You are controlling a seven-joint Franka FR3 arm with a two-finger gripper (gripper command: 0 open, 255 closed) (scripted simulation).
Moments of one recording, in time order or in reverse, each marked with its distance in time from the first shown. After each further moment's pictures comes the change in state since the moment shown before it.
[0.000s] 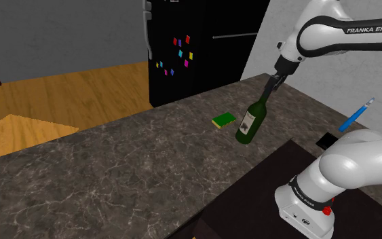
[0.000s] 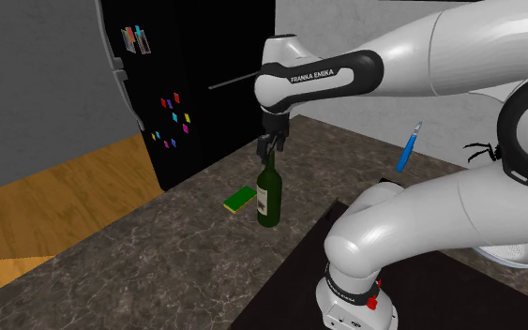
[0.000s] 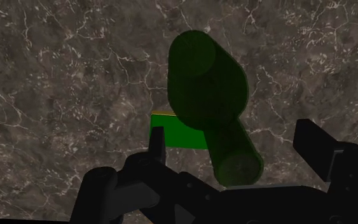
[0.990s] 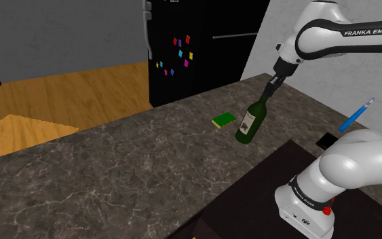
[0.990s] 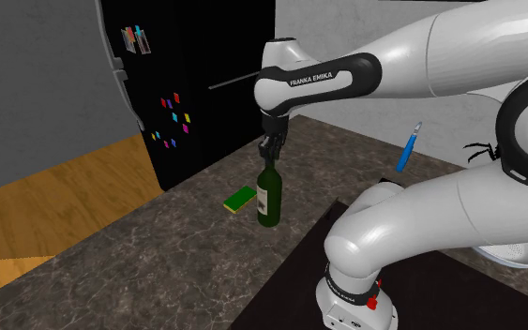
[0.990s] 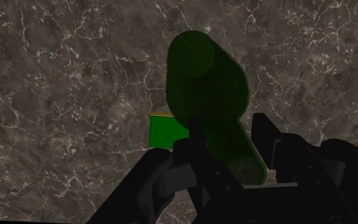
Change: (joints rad) arm 0.001 0.005 0.000 -0.015 0.000 0.020 0.002
